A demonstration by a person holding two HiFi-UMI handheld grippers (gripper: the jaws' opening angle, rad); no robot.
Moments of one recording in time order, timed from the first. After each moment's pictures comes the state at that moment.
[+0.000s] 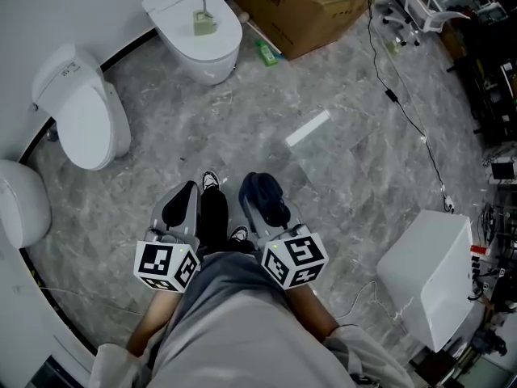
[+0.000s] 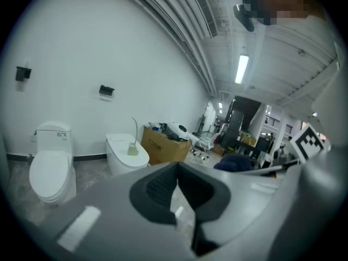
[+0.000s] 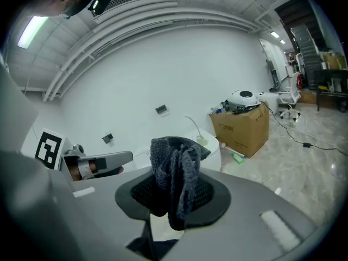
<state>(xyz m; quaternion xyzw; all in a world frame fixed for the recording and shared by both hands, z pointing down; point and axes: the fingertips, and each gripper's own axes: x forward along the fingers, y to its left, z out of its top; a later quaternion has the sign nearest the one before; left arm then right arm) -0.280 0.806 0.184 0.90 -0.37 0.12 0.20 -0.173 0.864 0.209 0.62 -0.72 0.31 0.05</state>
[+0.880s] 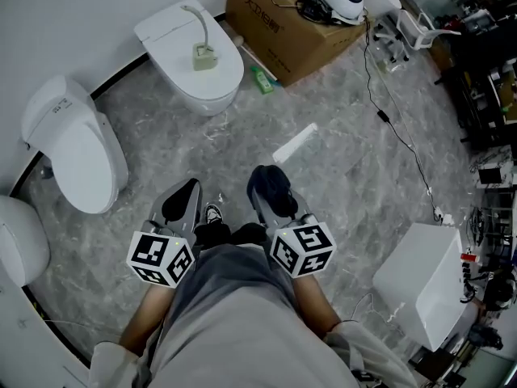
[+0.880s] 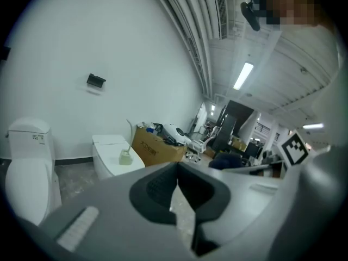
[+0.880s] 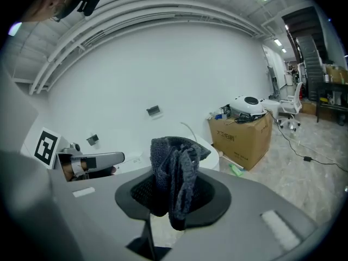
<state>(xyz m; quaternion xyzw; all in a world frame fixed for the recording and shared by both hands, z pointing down) -0.281 0.601 0.173 0.92 -0.31 0.11 0.24 -0.159 0.659 0.195 0.65 -0.70 0.29 0.07</state>
